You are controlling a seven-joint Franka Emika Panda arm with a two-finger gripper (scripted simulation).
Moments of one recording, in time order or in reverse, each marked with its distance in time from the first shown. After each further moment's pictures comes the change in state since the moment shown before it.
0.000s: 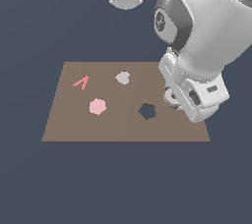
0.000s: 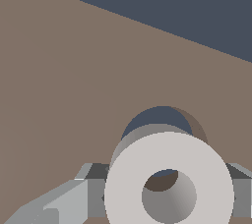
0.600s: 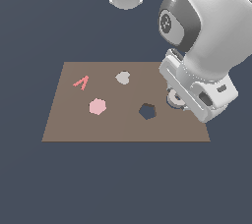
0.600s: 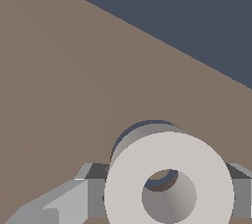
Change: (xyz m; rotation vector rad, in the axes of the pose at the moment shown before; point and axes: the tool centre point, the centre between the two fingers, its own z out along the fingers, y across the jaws) arm 0.009 0.007 -0.001 0.001 0.000 -0.145
